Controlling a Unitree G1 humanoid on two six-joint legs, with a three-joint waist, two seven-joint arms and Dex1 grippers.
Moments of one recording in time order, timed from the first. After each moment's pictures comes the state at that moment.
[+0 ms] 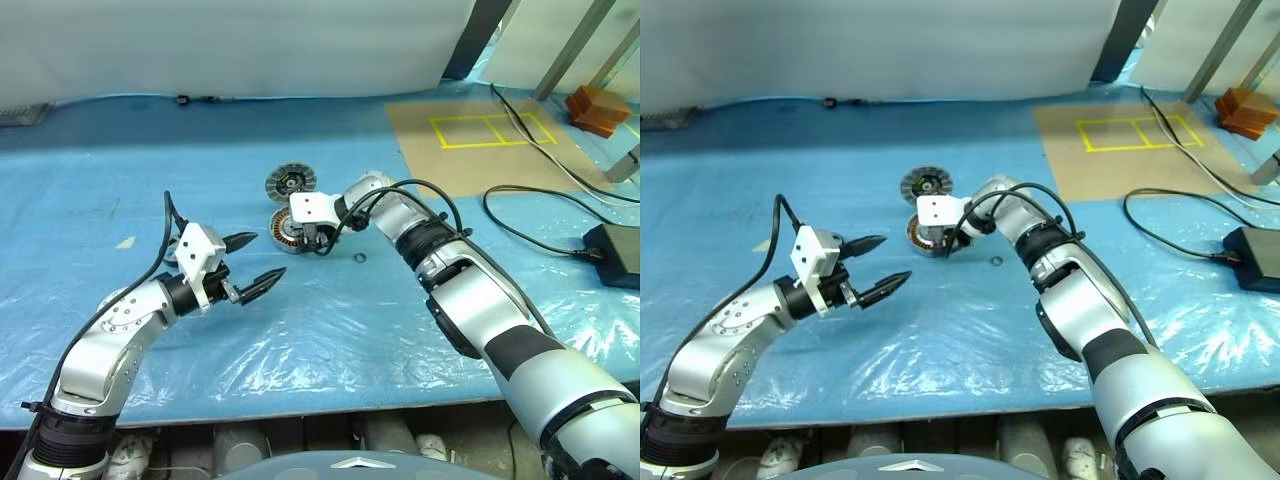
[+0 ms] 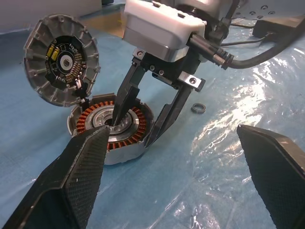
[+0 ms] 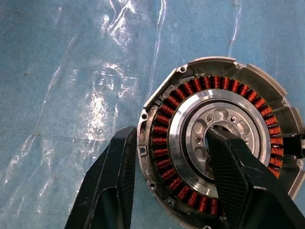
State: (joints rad) left arm -0.05 0.55 0.05 -0.42 -0.49 0.40 -0.74; right arm -1.16 -0.18 0.48 0.99 -0.30 -0.09 1.17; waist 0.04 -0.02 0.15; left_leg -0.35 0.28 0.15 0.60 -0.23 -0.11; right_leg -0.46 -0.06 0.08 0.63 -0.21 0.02
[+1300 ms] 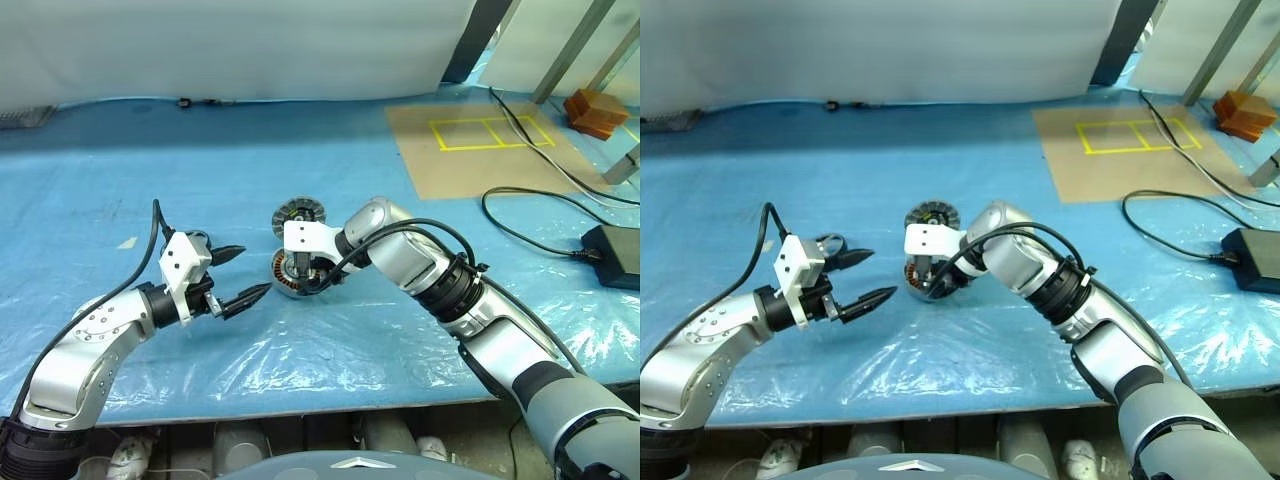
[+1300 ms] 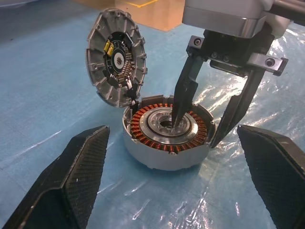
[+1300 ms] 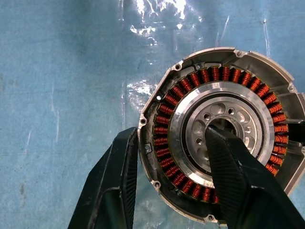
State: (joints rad) left arm 0.04 0.64 0.11 -0.47 -0.53 0.46 -0.79; right arm -0.90 -0.32 0.68 0.04 -0.21 0.87 1.32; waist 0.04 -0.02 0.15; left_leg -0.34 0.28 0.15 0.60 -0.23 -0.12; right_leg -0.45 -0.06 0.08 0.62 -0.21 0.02
